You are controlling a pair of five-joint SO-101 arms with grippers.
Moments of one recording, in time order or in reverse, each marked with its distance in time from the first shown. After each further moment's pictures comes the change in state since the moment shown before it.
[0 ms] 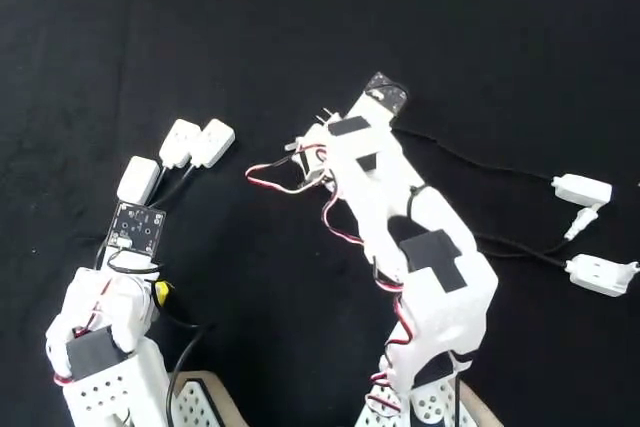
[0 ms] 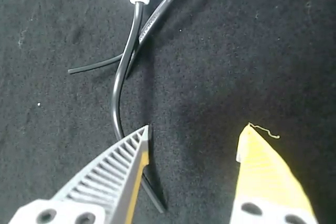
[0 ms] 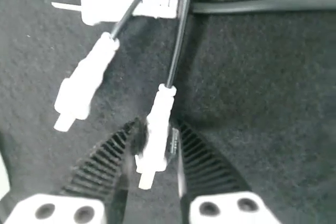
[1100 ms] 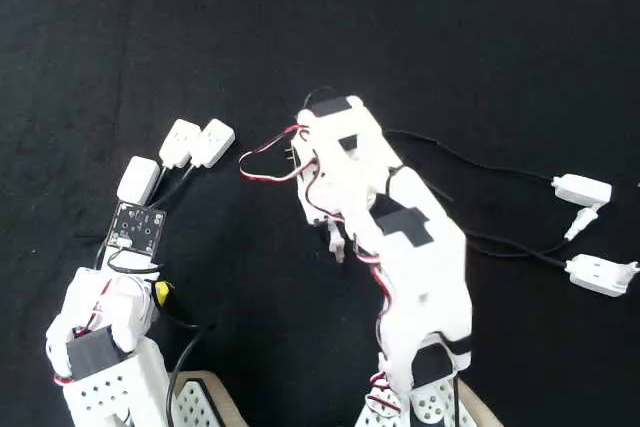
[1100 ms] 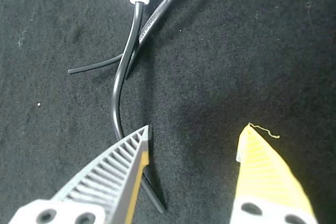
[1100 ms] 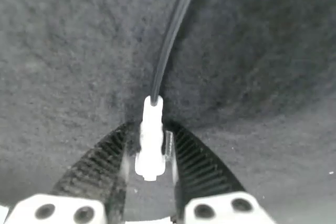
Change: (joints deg) left arm 0.0 0.0 0.0 0.0 0.0; right arm -1.1 15.4 -19.0 38.0 49.7
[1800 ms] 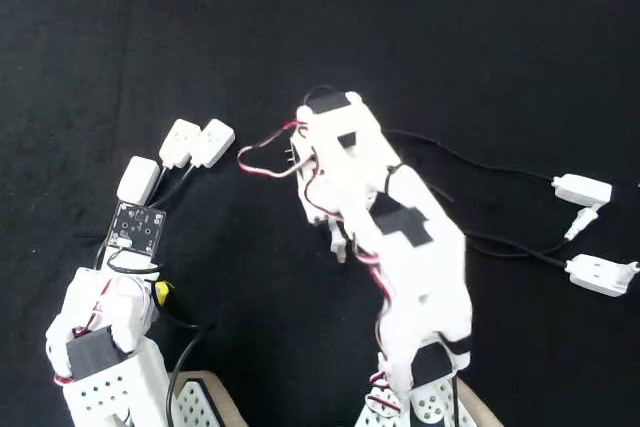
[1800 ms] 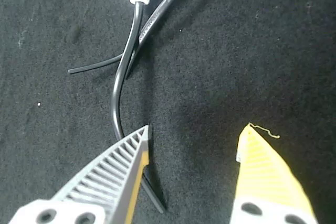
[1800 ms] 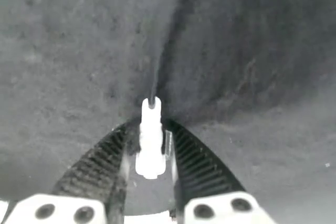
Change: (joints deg) left arm 0.0 0.0 0.0 0.0 0.0; right arm -0.2 -1.2 -1.2 2.4 0.1
